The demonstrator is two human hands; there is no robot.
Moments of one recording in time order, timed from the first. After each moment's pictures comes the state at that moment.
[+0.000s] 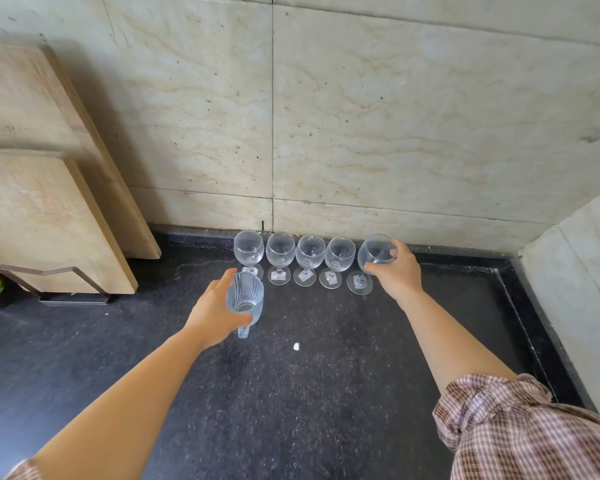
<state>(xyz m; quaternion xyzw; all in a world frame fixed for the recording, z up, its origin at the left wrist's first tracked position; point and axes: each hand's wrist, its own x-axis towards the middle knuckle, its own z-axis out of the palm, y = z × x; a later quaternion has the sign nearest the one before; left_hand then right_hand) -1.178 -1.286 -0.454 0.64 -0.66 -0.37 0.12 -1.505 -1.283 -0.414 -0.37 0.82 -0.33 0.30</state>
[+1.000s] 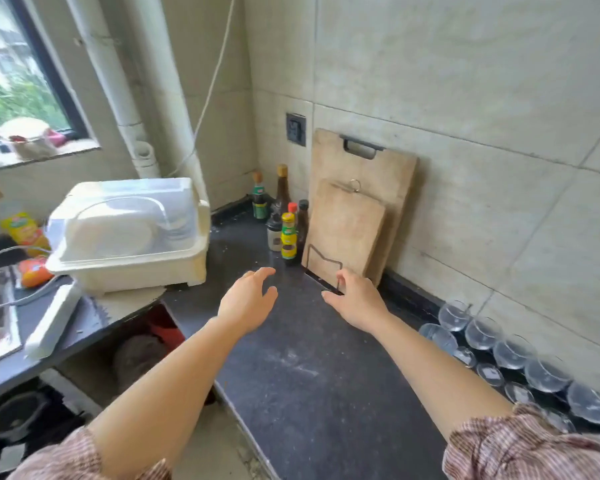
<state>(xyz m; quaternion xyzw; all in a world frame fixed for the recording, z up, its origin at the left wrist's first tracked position) -0.960 -1.059 -0.291 0.85 -0.46 -0.10 0.25 -1.132 -1.182 -0.289 -0.84 0.44 -0.12 0.29</state>
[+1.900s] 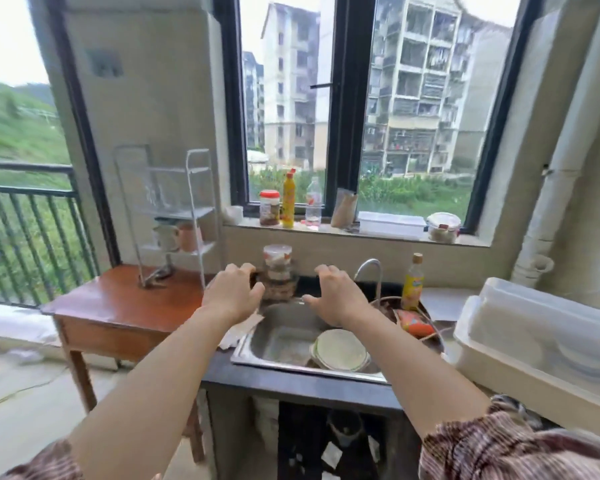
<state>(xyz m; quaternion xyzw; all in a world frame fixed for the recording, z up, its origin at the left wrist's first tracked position) -0.632 -0.387 -0.146 0.97 -0.04 0.14 0.19 -0.649 -0.581 -0.143 -0.98 -0.08 -0.12 0.16</state>
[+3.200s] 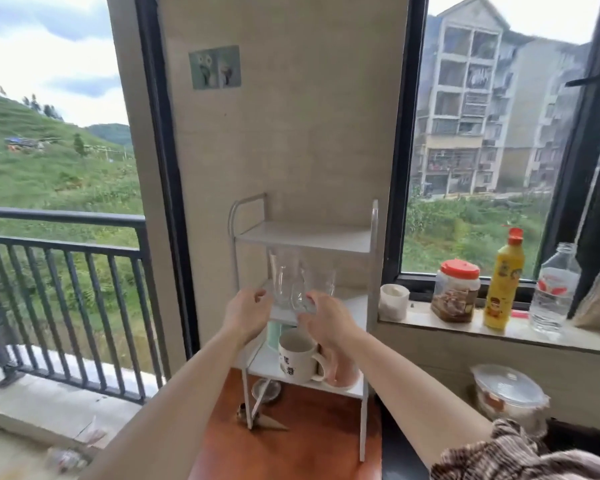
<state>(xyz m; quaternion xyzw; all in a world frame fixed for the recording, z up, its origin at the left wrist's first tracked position) -0.090 0.059 -0.125 0.88 0.06 0.12 0.45 -0.090 -0.098 -0.129 -0.93 -0.11 -0.06 0.34</state>
